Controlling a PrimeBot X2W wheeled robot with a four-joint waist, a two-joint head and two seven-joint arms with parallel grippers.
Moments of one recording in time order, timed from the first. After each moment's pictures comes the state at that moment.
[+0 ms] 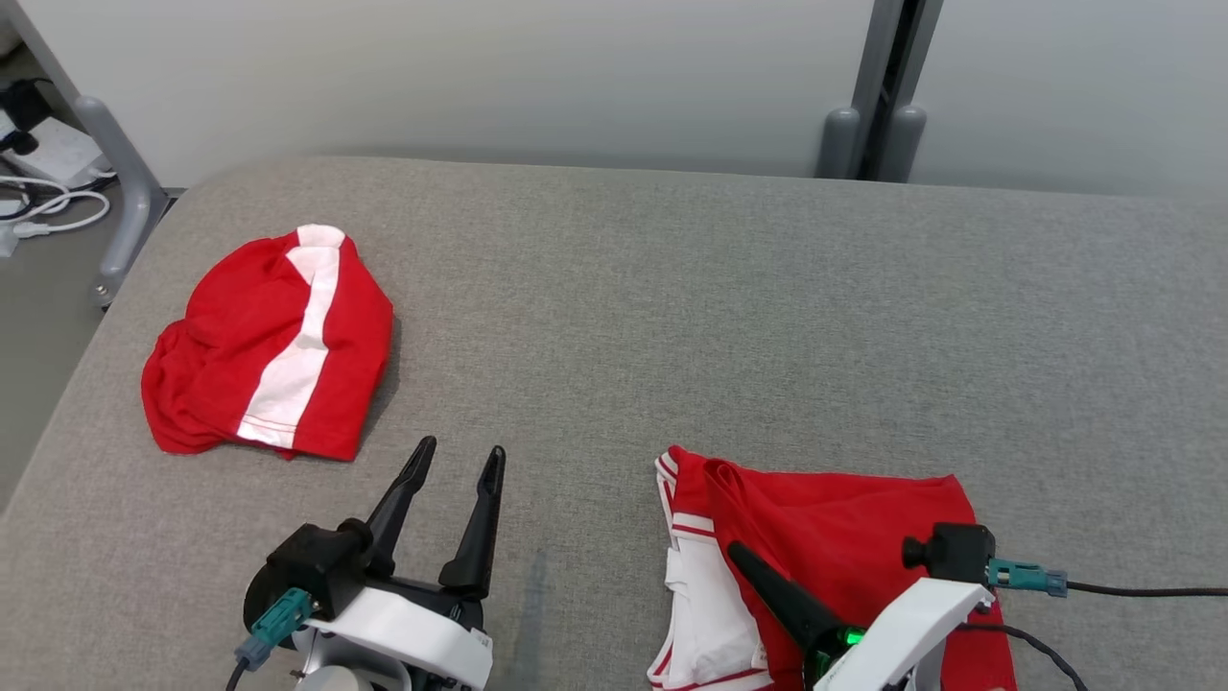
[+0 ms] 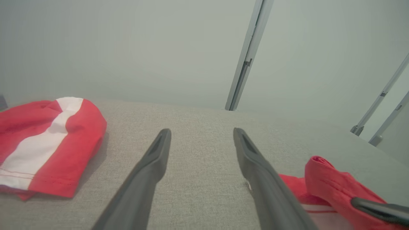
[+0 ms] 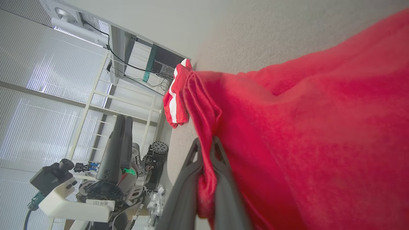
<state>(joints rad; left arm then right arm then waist) -0.11 0.05 -0.24 0.28 -0.34 -0.13 -0.26 -0.08 -0.05 0.40 0.17 1.13 0.13 0.25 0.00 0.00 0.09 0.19</state>
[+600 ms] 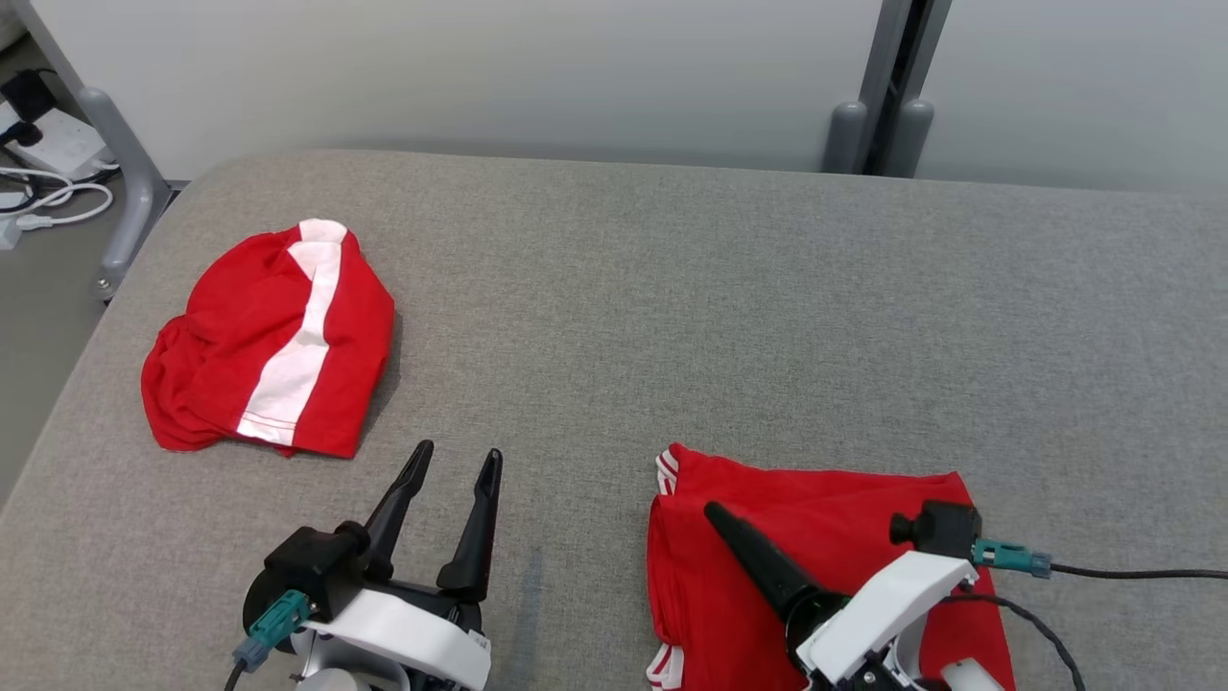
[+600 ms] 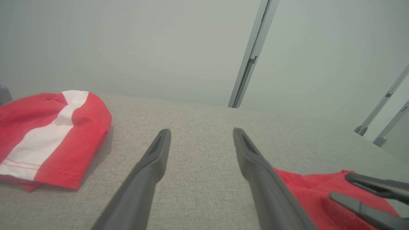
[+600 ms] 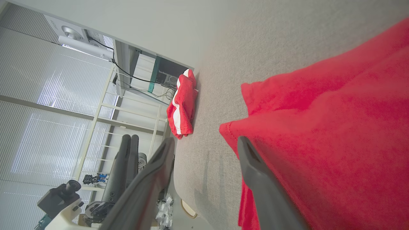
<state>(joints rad) -0.11 0.05 -0.23 0.29 -0.35 -0.13 -0.26 -0.17 -0.05 0.48 0.28 1.23 0.13 0.13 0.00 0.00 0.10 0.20</state>
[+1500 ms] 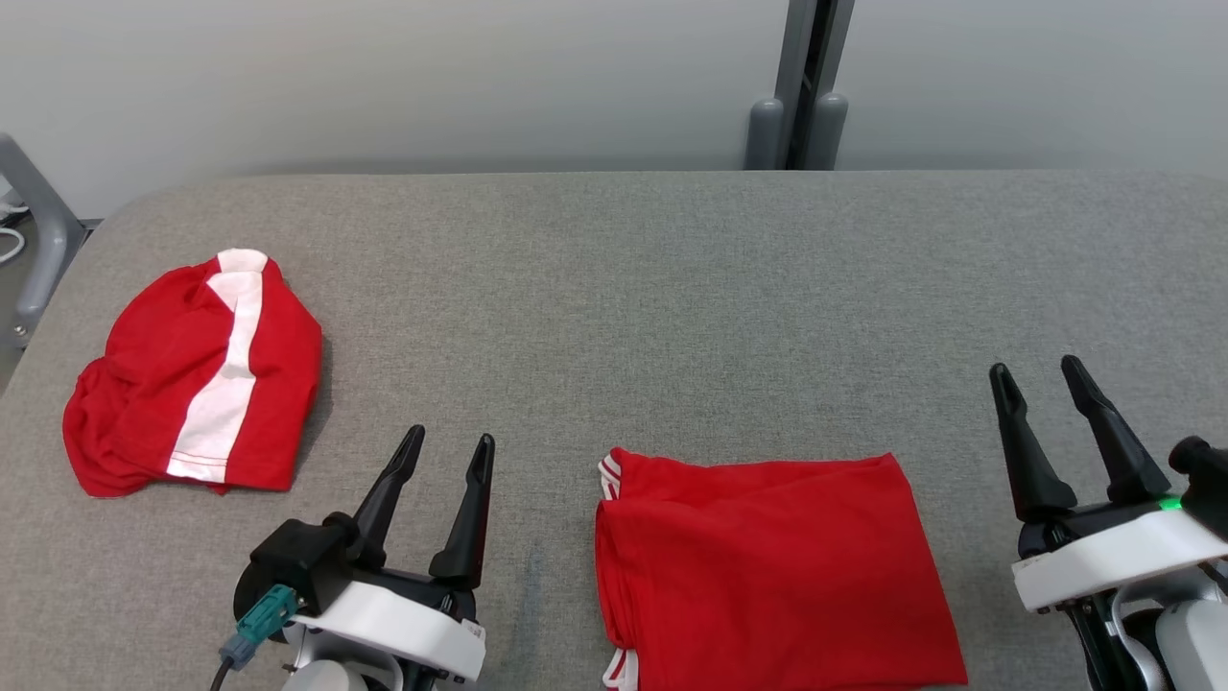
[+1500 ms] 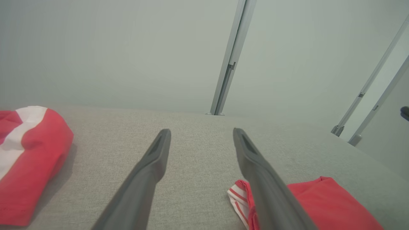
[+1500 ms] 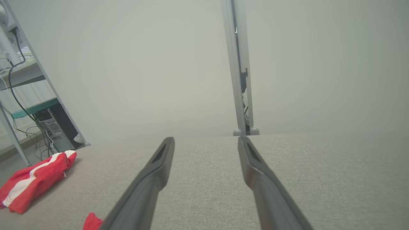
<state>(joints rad) -0.11 0.05 -0.21 0.26 -0.35 -0.13 -0.26 -0.16 -0.24 0.14 0.13 0.51 0.13 -0.16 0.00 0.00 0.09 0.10</state>
